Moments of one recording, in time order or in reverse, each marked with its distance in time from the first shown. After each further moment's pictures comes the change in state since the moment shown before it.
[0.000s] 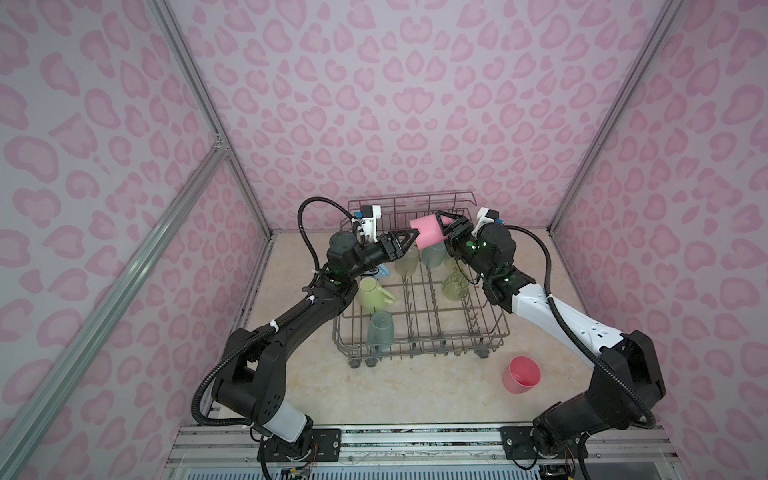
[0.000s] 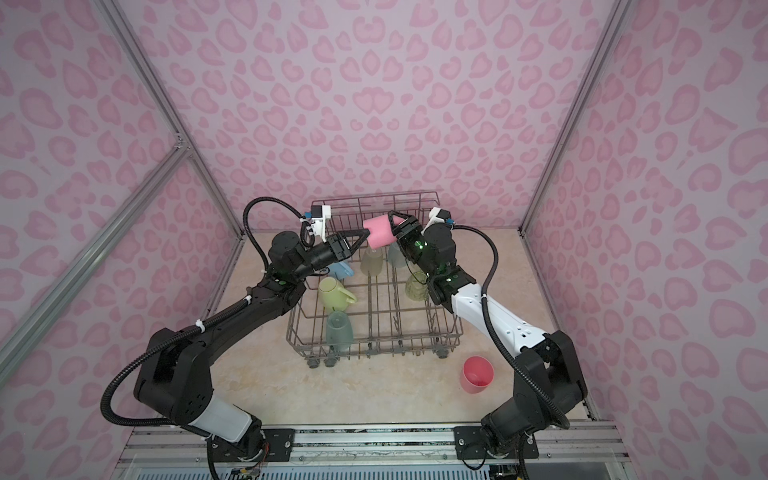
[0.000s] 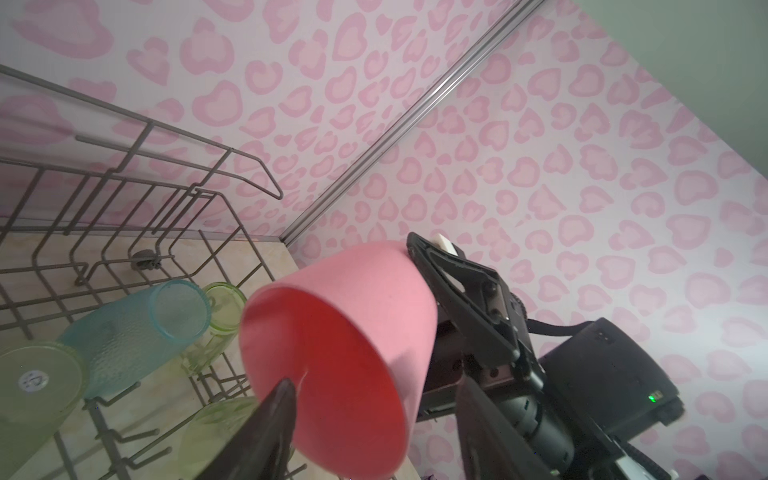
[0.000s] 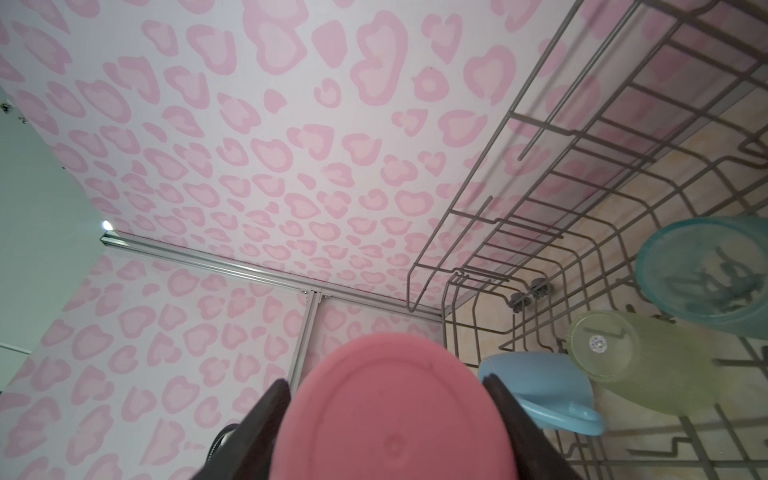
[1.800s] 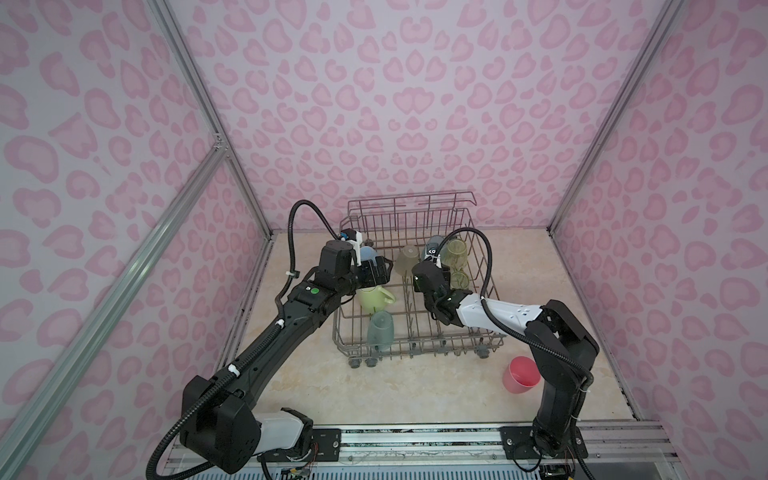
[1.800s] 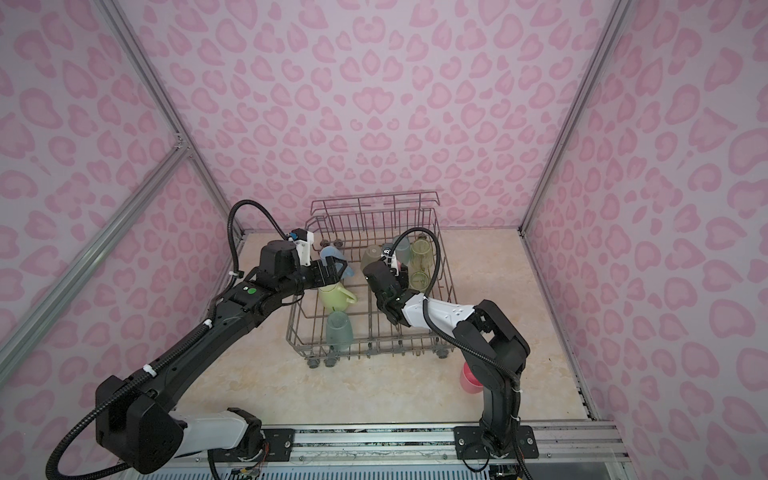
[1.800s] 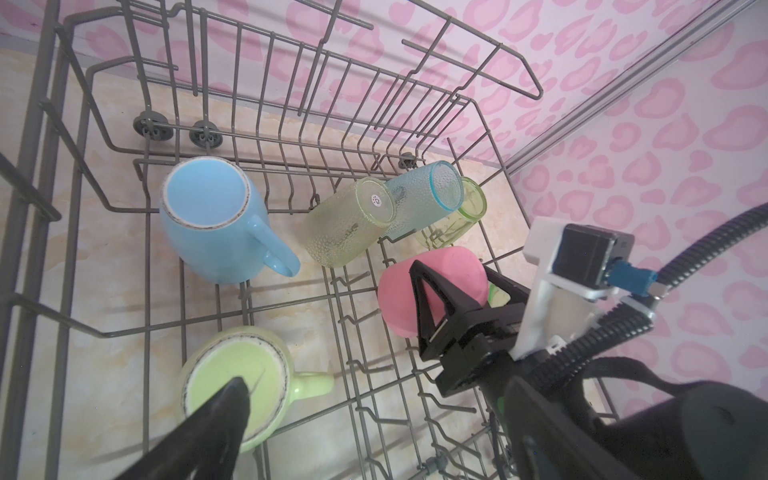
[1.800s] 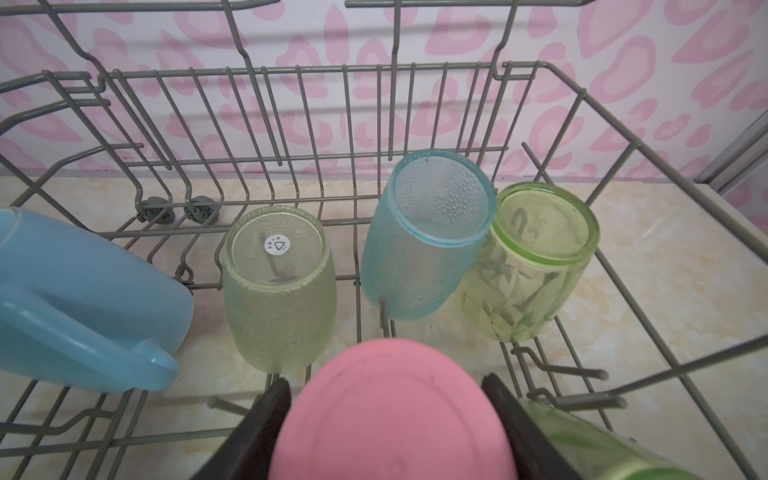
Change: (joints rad) left arm 0.003 -0.237 0.003 -0.831 -0.419 0.365; right arm 0.261 0.352 0.020 -0.171 0.718 -0.884
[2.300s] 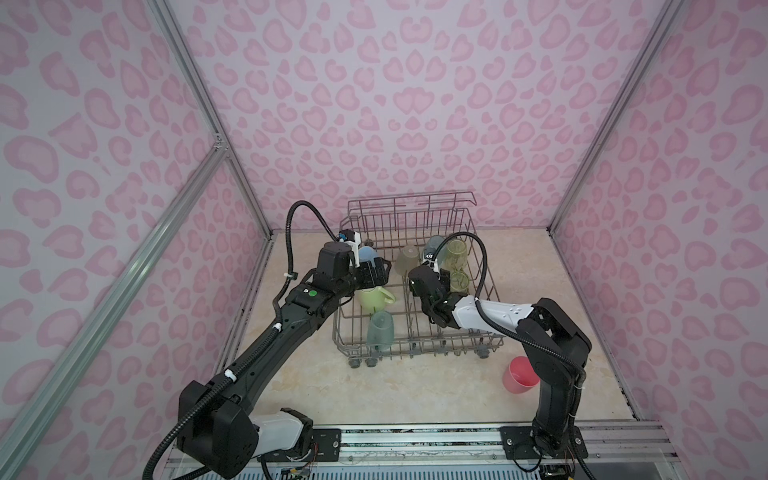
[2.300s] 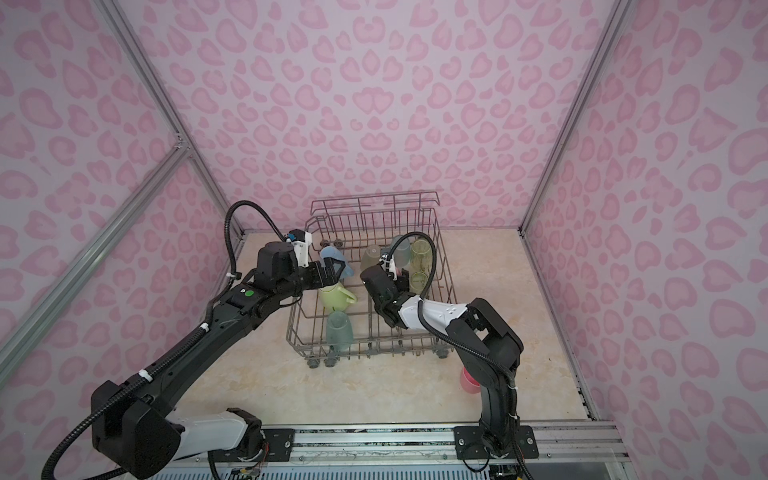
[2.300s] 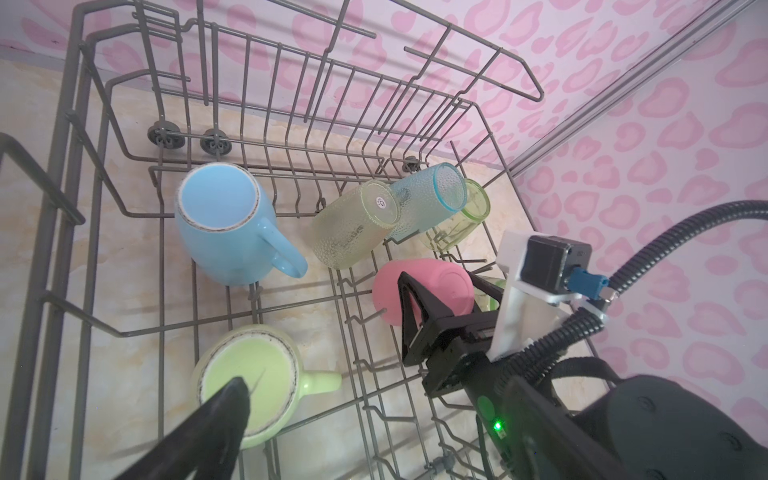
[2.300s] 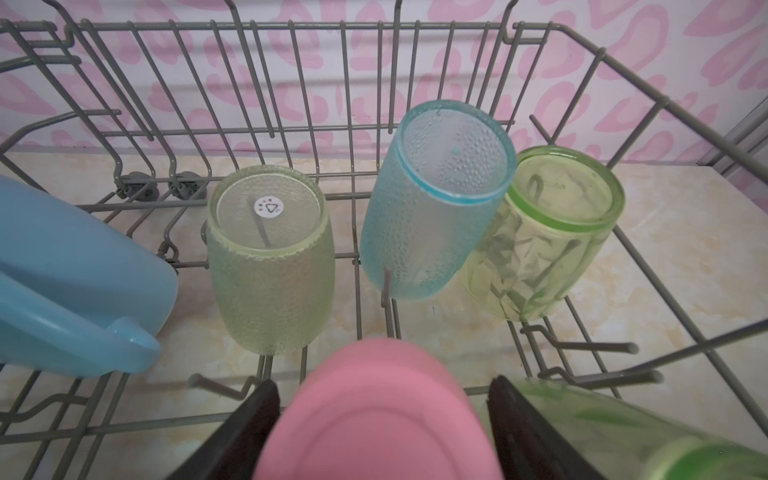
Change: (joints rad) left arm 0.001 -0.023 -0.013 -0.002 -0.019 0.023; right arm 0.006 0.024 -0.003 -0.038 0.006 0.031
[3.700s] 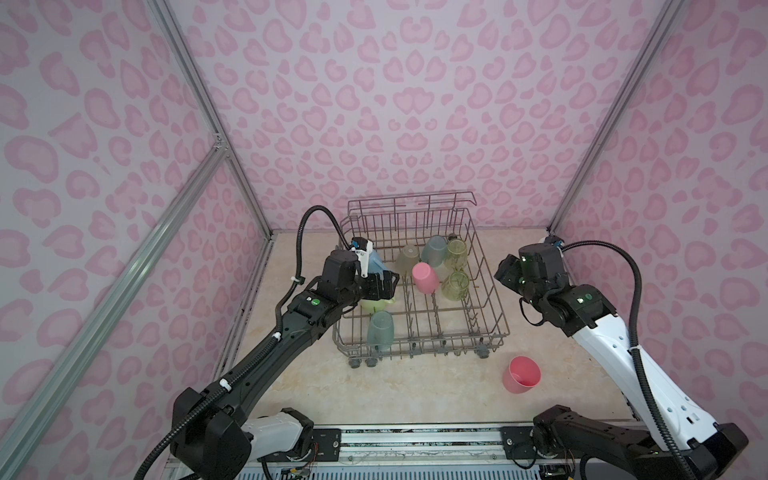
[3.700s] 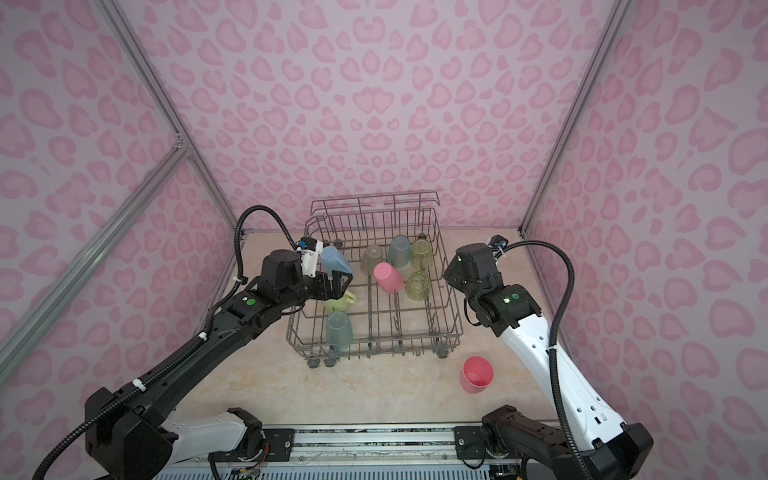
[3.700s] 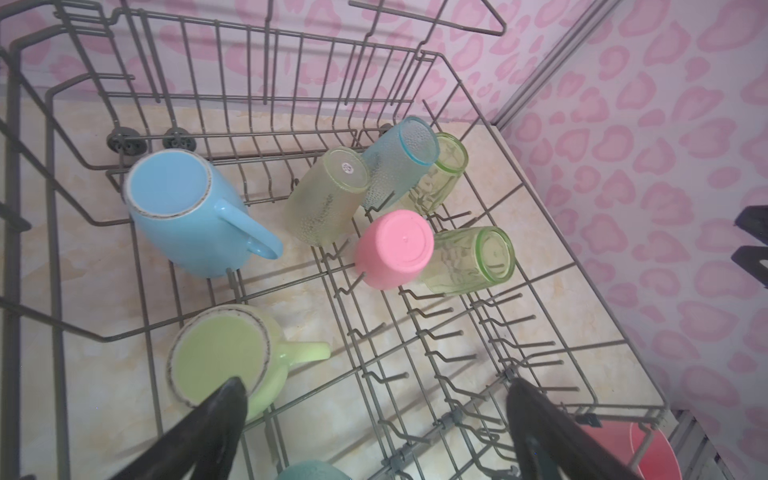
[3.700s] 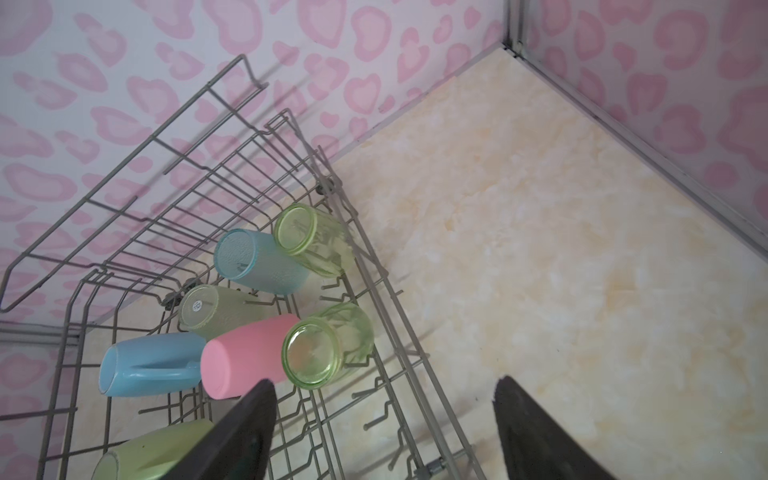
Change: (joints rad) left arm -0.102 -0.053 -0.046 -0.017 0.005 0.139; right arm -0.388 -0.779 0.020 -0.924 -0.320 0.450
